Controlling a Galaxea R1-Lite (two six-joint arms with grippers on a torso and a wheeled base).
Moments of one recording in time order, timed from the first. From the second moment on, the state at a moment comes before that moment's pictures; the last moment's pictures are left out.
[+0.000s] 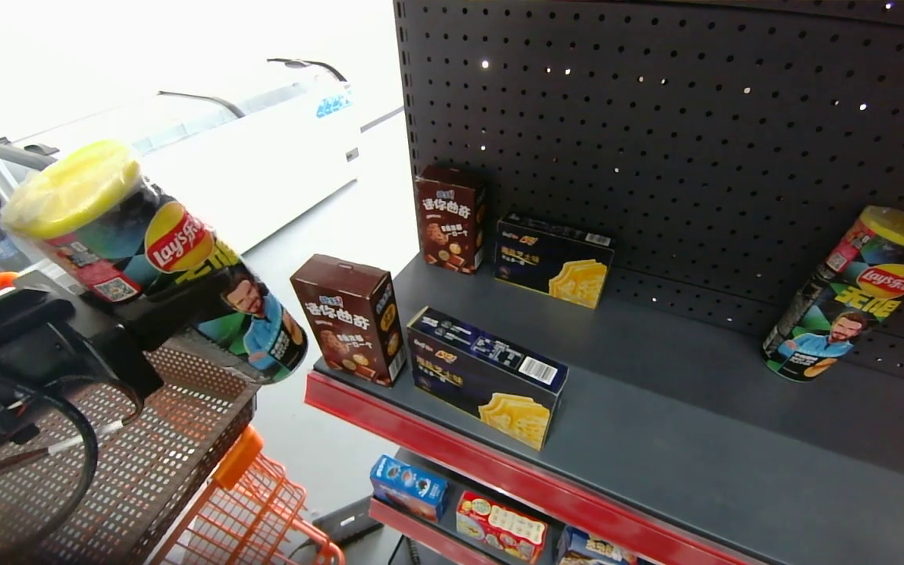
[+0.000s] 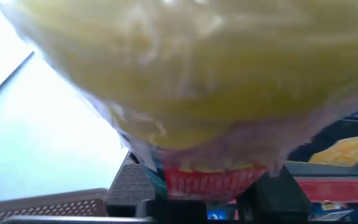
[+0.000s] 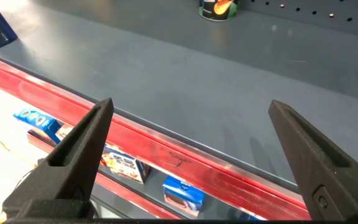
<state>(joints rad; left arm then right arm) -0.15 1.25 -0.47 -0.91 -0.36 0.01 0.00 0.01 0.00 0.00 0.03 0.01</state>
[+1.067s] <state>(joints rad) -0.38 1.23 -0.55 -0.75 -0.59 -0.02 0.00 0.01 0.00 0.00 0.03 0.01</state>
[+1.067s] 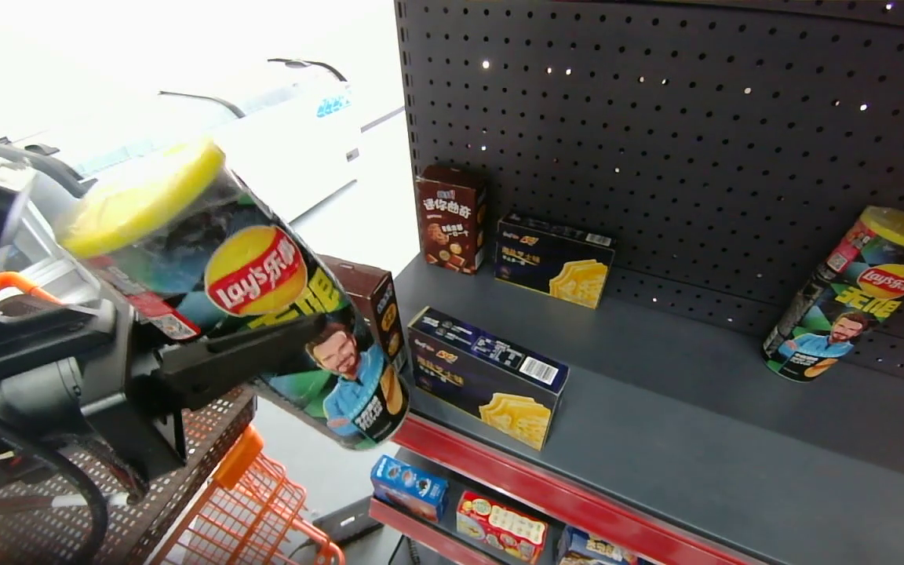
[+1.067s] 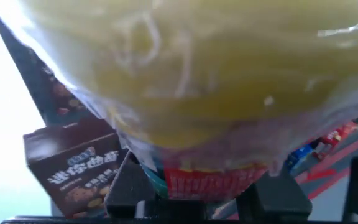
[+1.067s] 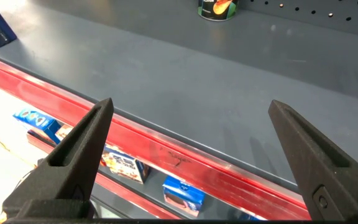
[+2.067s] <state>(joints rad) -0.38 1.23 -0.57 -0.67 -0.77 -0.02 0.00 0.01 0.00 0.00 0.03 0.01</state>
